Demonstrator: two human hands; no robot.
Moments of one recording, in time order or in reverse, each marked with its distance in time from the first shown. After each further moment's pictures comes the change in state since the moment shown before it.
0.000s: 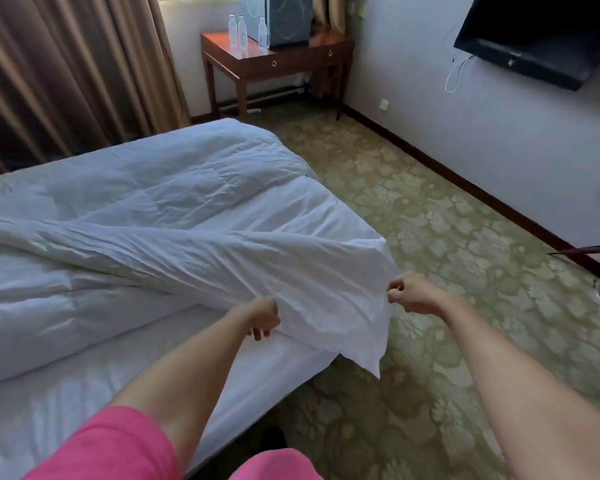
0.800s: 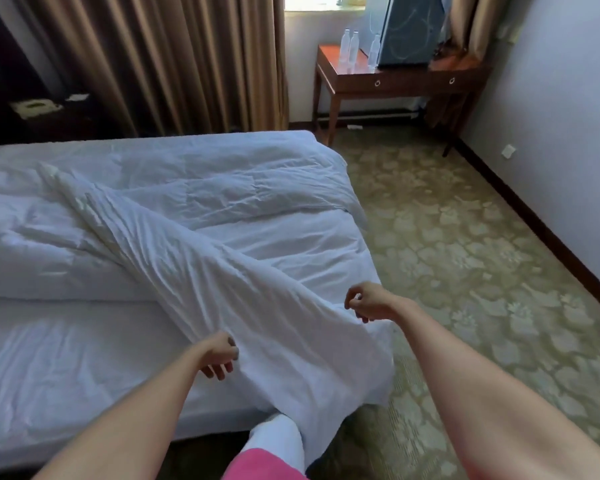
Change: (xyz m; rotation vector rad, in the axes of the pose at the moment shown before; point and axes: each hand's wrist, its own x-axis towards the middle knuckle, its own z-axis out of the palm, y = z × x) left_hand 0.119 0.157 0.000 -0.593 0.128 -0.464; right_hand 0.280 0.047 -0.163 -0.167 -0.340 -0.423
